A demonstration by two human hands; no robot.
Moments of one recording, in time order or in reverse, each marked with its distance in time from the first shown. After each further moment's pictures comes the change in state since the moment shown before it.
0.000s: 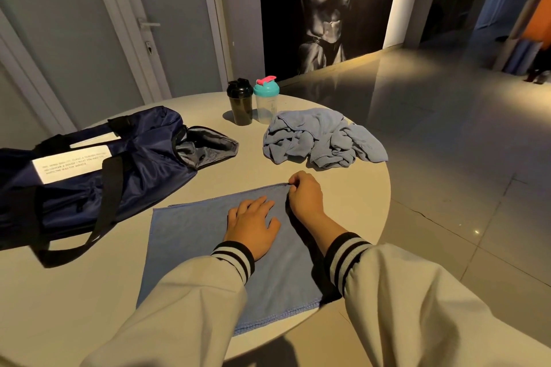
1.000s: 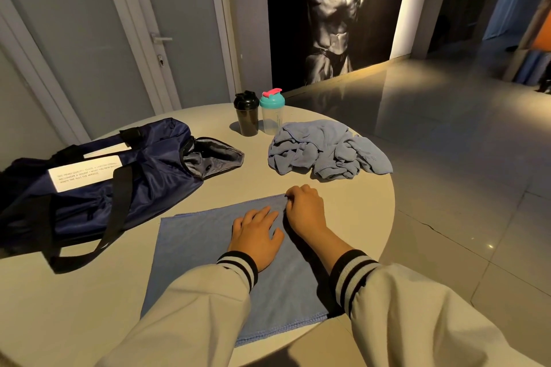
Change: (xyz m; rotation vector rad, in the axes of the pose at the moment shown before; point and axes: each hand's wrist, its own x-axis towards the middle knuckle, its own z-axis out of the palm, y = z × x) left_hand 0.000 0.002 -0.001 0.017 -0.014 -0.004; right_hand -0.007 0.000 0.003 -0.351 -0.038 -0.228
